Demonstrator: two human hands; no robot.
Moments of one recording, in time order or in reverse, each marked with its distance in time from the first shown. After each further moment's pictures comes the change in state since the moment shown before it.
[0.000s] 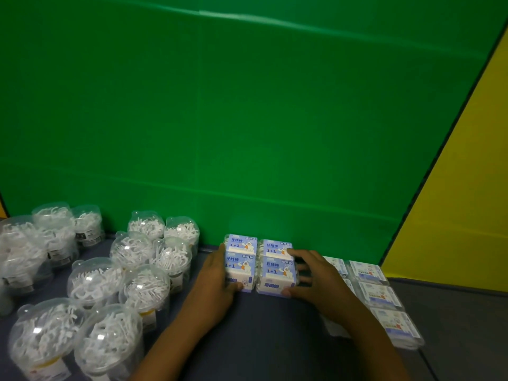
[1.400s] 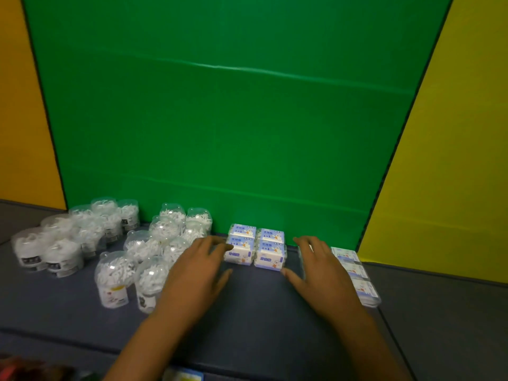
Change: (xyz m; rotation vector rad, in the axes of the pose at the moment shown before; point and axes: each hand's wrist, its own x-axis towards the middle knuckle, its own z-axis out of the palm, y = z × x) left_hand -0.109 0.062 -0.066 0.670 0.180 0.339; right_hand -0.115 -0.064 -0.010 -0.707 0.307 -0.196
